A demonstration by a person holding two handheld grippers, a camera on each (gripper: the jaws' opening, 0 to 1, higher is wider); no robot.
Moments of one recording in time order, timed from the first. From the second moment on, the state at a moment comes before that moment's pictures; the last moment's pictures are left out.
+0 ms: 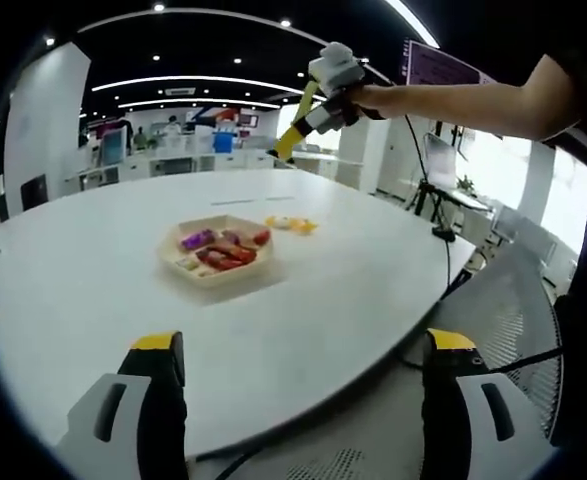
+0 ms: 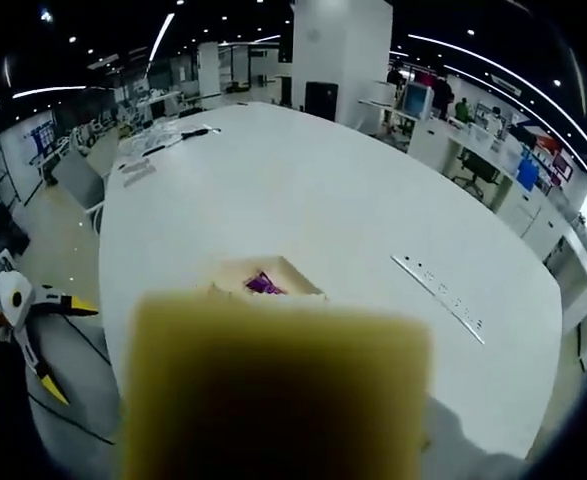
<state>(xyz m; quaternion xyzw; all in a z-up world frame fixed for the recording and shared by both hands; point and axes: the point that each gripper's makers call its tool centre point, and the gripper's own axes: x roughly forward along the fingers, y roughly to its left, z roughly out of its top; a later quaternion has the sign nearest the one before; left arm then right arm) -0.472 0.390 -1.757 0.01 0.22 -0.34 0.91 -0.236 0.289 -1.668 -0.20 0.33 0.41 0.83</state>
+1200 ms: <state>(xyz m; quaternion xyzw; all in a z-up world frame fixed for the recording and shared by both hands) -0.474 0.388 -1.753 0.00 0.22 -0.35 0.91 -0.235 0.352 -1.679 -0.20 0.33 0.45 0.80</state>
